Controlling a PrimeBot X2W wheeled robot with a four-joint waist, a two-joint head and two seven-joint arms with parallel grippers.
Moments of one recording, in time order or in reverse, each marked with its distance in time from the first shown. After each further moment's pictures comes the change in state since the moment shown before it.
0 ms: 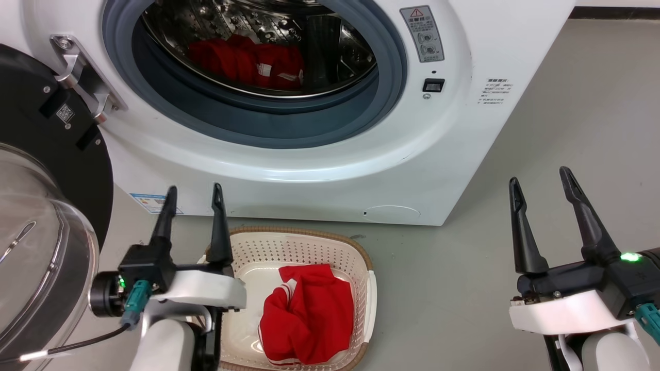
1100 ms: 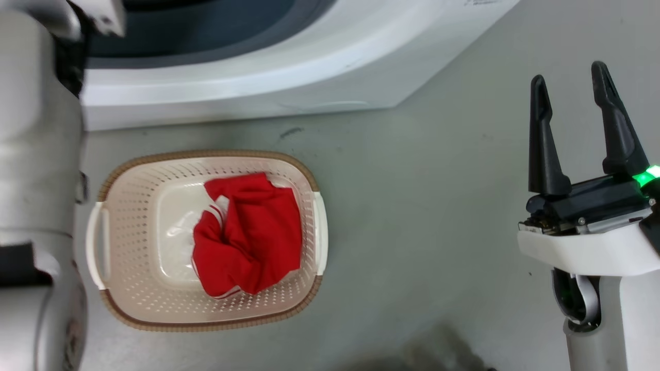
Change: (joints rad) left arm -1.024 0.203 0.041 0.711 0.161 -0.160 0.157; right arm -0.238 -0.001 0.025 -0.057 0.089 0.000 0.000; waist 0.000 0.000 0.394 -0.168
